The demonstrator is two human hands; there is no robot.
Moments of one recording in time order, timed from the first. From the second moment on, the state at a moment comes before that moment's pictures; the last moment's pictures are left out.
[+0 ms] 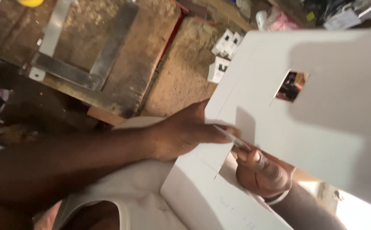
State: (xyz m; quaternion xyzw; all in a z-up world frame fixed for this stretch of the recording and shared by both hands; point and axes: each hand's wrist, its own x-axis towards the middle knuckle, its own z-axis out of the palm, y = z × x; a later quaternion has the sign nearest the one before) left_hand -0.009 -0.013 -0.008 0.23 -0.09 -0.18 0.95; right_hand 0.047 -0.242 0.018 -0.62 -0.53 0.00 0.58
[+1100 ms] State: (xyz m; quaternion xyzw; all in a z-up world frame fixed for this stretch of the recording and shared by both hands) left_hand -0.002 -0.011 -0.011 0.20 -0.09 -0.16 0.96; right_hand 0.038 -0.223 0.057 -0.59 -0.21 0.27 0.73
